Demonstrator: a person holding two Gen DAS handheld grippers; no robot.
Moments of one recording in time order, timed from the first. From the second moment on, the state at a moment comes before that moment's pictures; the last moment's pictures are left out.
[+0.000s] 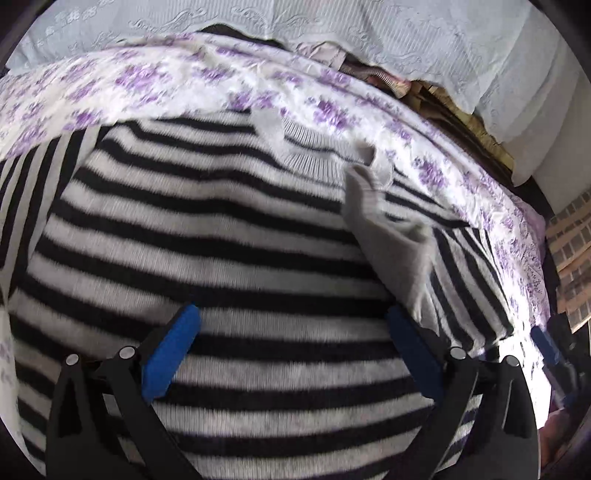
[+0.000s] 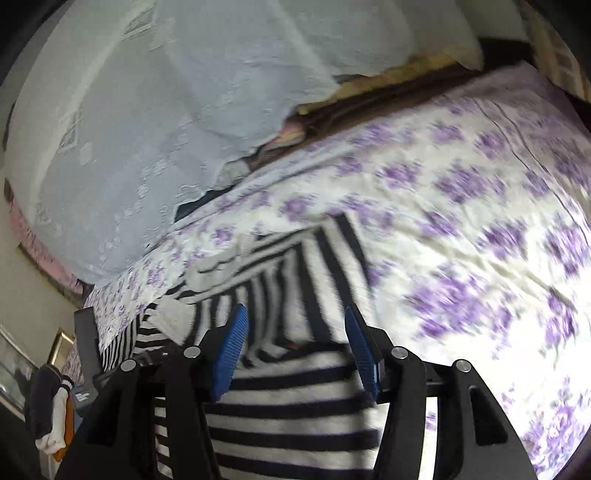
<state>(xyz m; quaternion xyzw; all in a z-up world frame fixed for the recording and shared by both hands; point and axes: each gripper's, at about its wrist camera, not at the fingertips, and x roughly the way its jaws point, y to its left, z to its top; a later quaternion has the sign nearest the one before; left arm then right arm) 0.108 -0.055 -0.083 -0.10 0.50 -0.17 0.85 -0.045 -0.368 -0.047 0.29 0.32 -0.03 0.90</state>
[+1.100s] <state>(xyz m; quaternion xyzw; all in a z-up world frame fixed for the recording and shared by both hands) 0.127 -0.041 -0.079 -0.16 0.50 -0.19 0.83 0.047 -0.395 -0.088 0.31 0.37 -0.02 0.88</state>
